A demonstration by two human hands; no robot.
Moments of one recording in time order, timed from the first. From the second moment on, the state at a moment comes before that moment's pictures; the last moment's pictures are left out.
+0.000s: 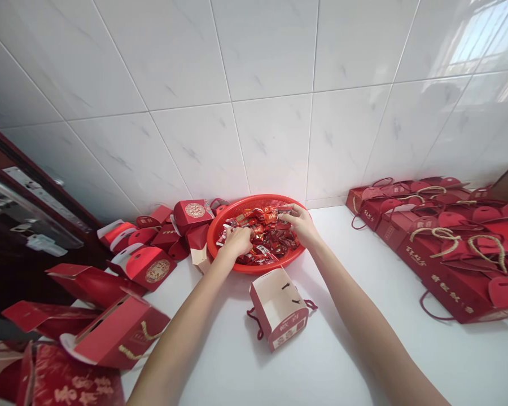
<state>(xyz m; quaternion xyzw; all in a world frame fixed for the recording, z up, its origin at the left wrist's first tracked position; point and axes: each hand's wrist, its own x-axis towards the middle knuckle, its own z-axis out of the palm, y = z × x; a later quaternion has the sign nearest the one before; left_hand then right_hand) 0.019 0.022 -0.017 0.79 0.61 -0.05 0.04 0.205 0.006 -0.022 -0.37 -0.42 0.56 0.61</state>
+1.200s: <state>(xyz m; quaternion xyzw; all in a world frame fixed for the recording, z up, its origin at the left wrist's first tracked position) 0.022 0.047 -0.028 0.82 0.53 0.05 0.22 0.206 0.006 -0.022 -0.38 -0.44 0.54 0.61</state>
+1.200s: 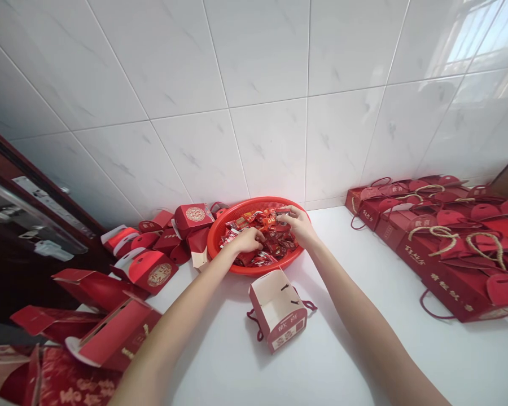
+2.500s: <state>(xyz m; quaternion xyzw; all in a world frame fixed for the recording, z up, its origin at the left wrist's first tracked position) 0.037 -0.012 0.000 0.48 0.36 0.64 0.48 0.193 -0.025 0.007 -0.31 -0.55 0.51 0.59</state>
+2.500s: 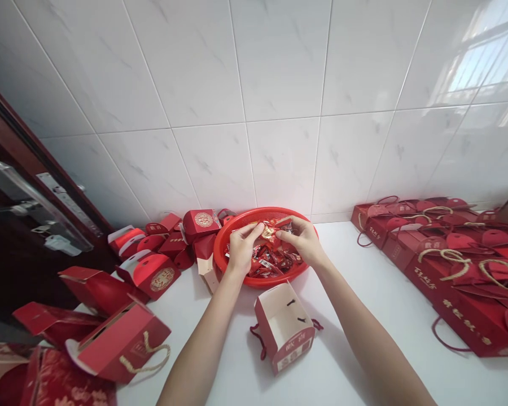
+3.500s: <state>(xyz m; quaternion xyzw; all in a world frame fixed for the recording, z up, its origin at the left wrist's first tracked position) 0.014 -0.058 0.050 0.58 0.34 0.60 0.43 0.208 -0.105 0.062 -0.37 -0.85 0.32 0.21</state>
